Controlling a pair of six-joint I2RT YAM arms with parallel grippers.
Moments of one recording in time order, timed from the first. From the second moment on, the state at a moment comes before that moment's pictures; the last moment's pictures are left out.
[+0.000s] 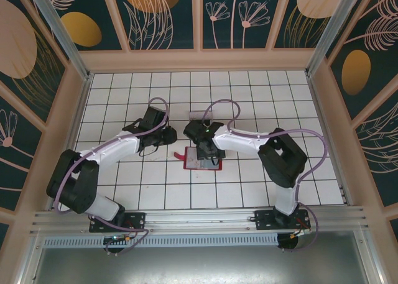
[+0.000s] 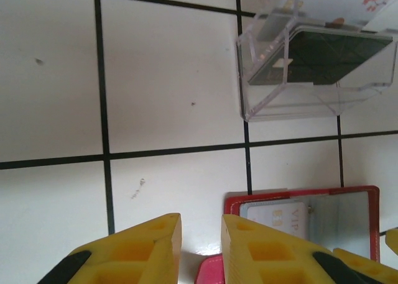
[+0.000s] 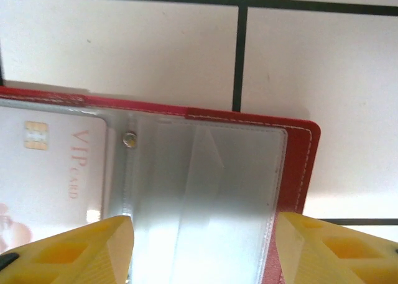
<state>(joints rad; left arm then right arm) -0.49 1.51 0.88 -0.32 0.15 -0.60 0.91 1.86 1.27 -0.82 0.21 0.79</state>
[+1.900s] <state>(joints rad) -0.65 1.67 0.86 -0.29 0.22 -0.66 0.81 1.73 1.08 -0.40 -0.21 0.86</state>
